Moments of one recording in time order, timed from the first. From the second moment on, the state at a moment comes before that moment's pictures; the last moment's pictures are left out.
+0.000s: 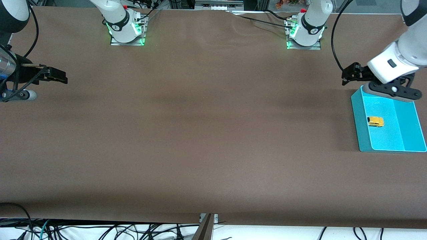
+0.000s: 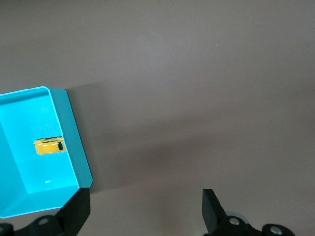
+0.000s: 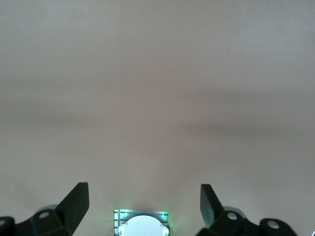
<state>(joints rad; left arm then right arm) 0.00 0.06 -0.09 -1.58 0.03 1.55 0.08 -0.04 0.13 0.05 -1.51 -0.04 1.41 -0.05</state>
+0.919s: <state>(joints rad) -0.01 0.02 -0.07 -1.63 0.03 1.62 -0.03 -0.04 0.13 0.05 -1.51 -0.04 1.42 -0.05</state>
